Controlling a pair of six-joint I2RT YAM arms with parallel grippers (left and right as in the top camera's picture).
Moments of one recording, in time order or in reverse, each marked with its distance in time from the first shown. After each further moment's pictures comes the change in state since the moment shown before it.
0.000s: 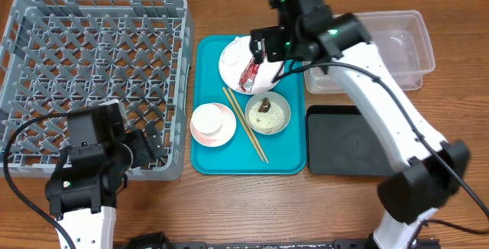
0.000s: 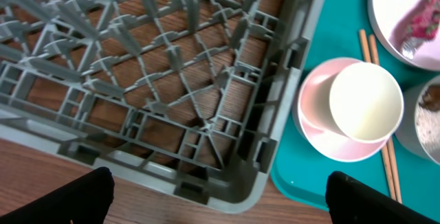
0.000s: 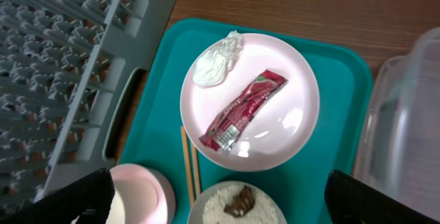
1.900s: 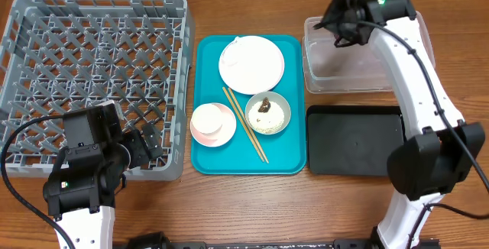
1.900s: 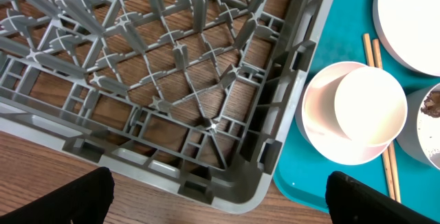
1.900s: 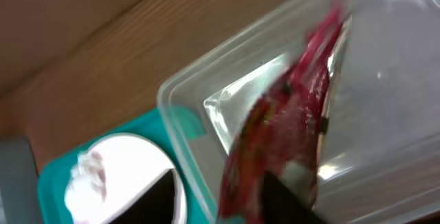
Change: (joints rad) left arm 0.016 0.000 0.000 -0.003 0.008 0.000; right arm -0.286 0.084 0.099 -0.084 0.216 0.411
